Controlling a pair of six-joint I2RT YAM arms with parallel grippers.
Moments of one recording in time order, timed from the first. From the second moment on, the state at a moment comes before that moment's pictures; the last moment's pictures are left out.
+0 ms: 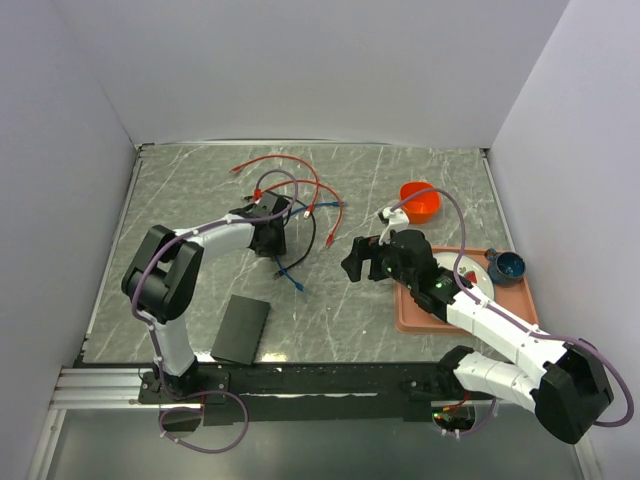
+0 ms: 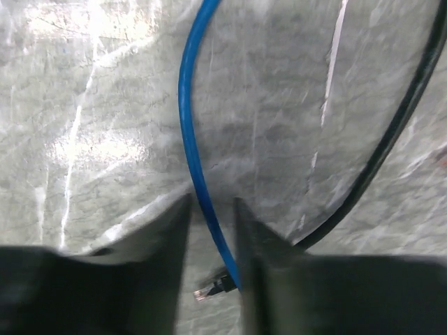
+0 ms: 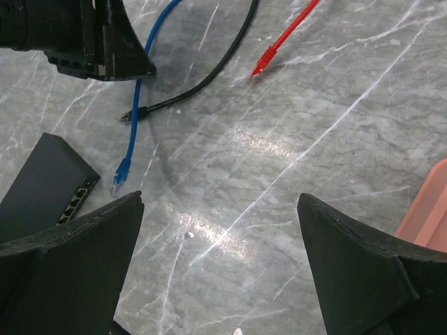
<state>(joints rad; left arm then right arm) -0.52 1.83 1.16 -0.40 -0.15 -0.57 0.63 1.02 0.61 -0.09 0.01 0.41</state>
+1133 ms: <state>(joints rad) -0.54 1.57 1.17 -0.23 0.45 -0.41 0.63 1.13 0.55 0.30 -0.53 0.60</state>
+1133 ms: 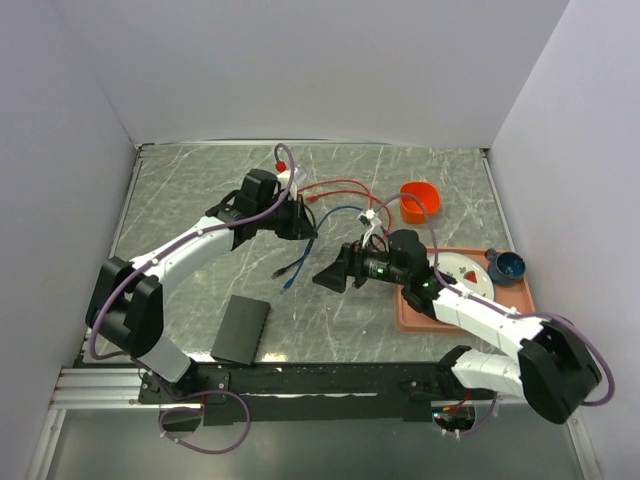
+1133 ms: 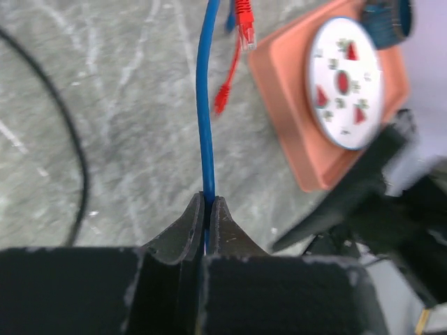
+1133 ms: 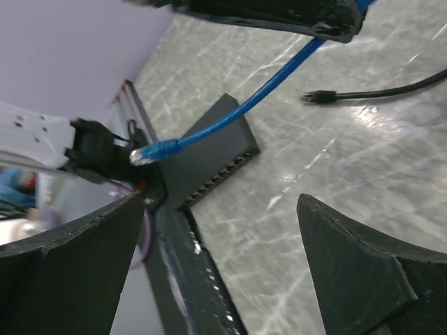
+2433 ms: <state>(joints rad) -0.58 0.98 0.86 -0.07 0.30 -0.46 0.63 1.03 0.53 0.50 -0.21 1.02</state>
